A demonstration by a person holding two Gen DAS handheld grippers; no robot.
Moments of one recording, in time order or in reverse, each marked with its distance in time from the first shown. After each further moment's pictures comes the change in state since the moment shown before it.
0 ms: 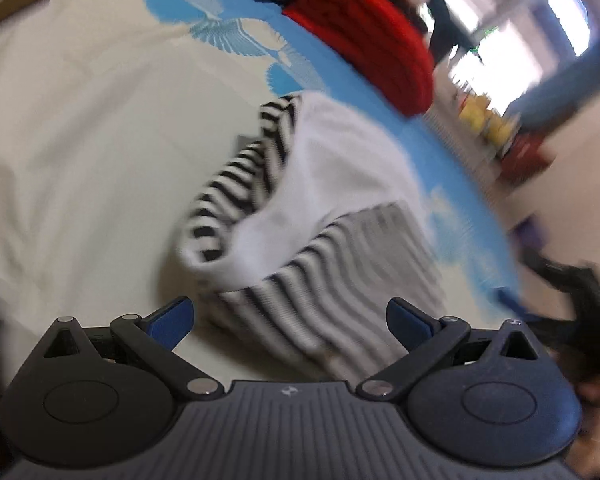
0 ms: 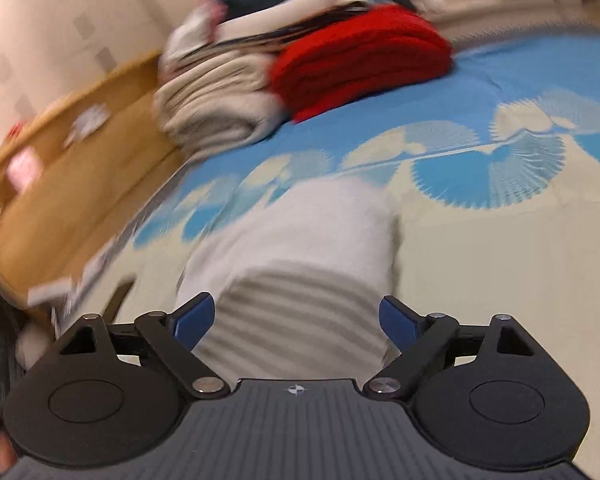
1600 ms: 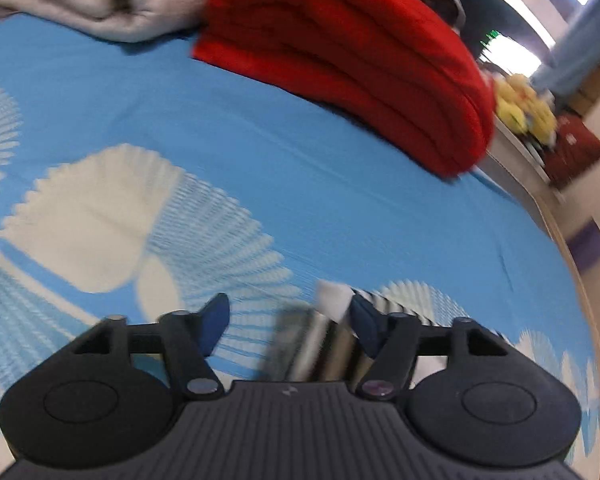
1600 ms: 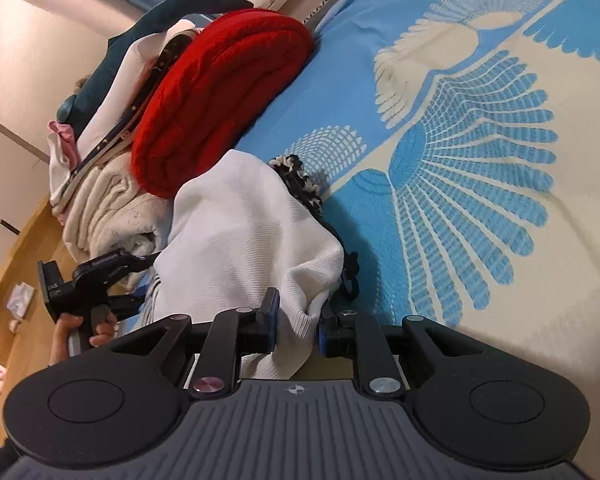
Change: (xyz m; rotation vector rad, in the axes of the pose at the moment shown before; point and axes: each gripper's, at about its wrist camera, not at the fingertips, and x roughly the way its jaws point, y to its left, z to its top) left arm 0.361 -0.103 0.378 0.264 0.017 0.144; right arm 0.164 -0.172 0.048 0.385 -0.104 -0.019
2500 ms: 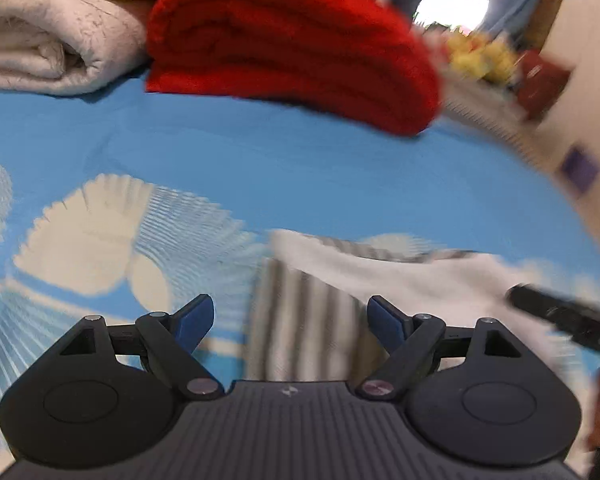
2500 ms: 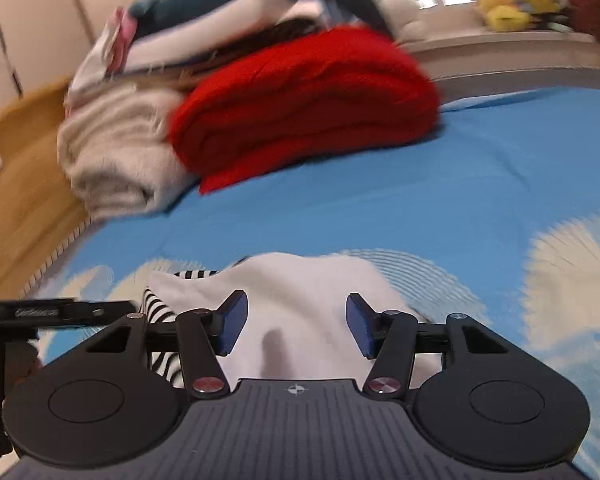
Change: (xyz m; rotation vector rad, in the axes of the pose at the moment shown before) left arm -0.004 -0.035 -0.031 0.288 -0.025 0.076; right arm 0.119 0.144 0.070 -0.574 0.012 -0.145
